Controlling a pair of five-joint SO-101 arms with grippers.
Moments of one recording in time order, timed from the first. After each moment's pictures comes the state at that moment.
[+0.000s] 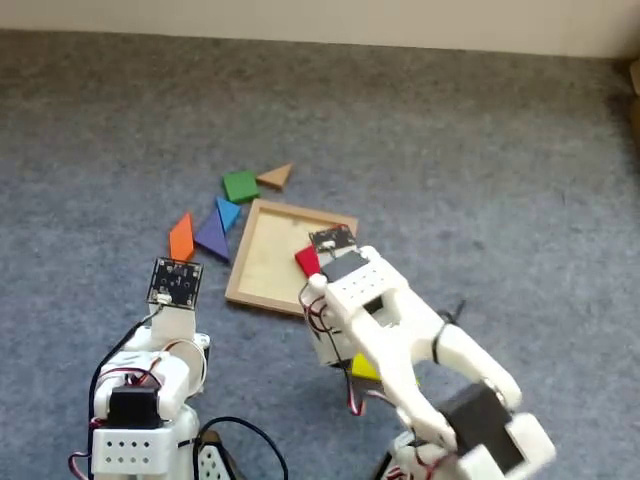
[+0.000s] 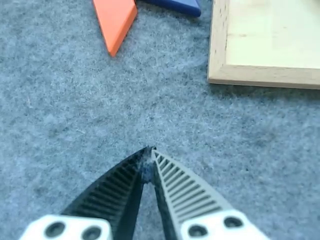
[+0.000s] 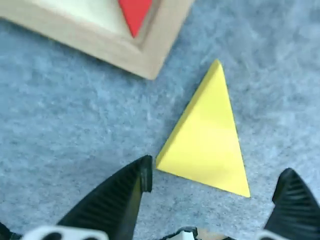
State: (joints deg) left arm -6.2 -103.1 96.0 74.6 -2.8; right arm -39.8 -10.5 41.5 74.2 -14.1
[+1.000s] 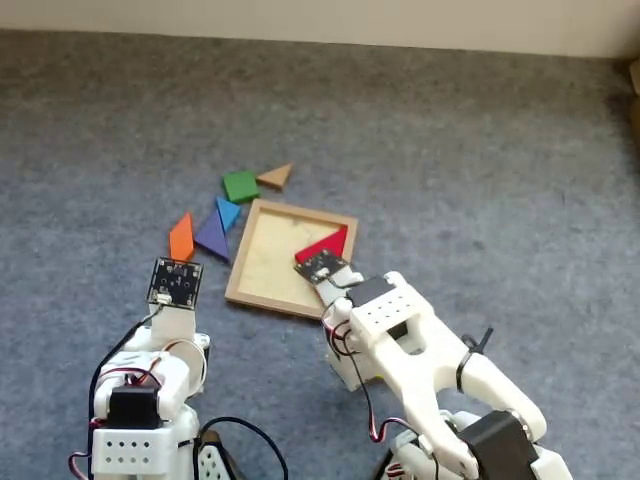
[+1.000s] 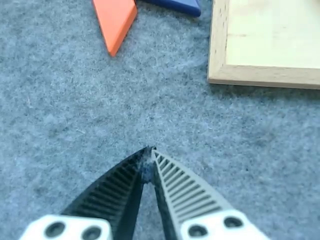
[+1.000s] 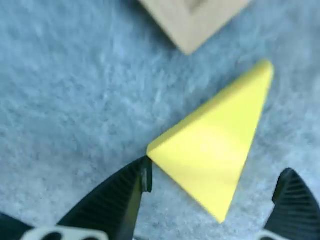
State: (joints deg) left arm -6.2 -103.1 96.0 74.6 -2.8; right arm -37.1 -17.3 54.3 64.8 10.2
